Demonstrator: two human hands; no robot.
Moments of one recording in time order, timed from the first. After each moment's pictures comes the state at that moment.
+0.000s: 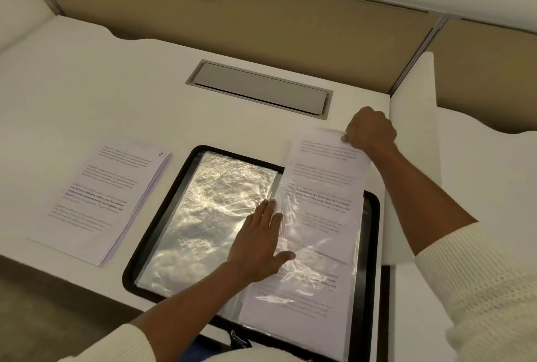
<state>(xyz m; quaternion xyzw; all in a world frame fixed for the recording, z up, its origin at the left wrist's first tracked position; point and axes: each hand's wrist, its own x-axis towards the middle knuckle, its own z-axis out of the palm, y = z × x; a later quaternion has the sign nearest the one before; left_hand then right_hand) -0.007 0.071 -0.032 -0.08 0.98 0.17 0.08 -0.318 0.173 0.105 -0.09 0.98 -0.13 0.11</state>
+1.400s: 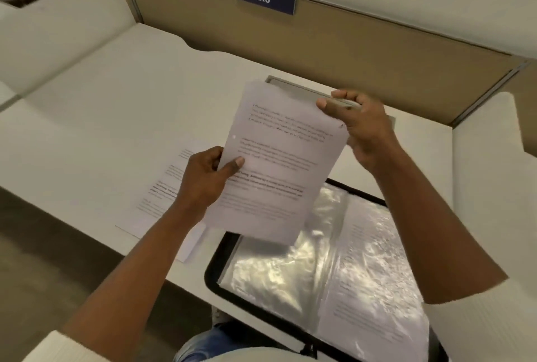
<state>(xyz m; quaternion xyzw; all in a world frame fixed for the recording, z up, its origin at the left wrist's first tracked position) 0.083 -0.176 0.122 -0.34 0.67 0.63 -0.19 -0.158 -0.002 0.198 -0.16 0.71 -0.64 0.25</state>
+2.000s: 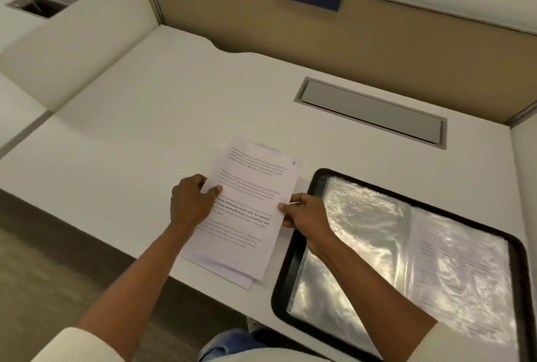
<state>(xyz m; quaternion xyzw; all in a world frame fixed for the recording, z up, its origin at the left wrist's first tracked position) 0.152 -0.345 0.032 -0.49 0.77 0.40 -0.11 0.006 -0.129 0.021 0.00 0.72 -0.56 0.40</state>
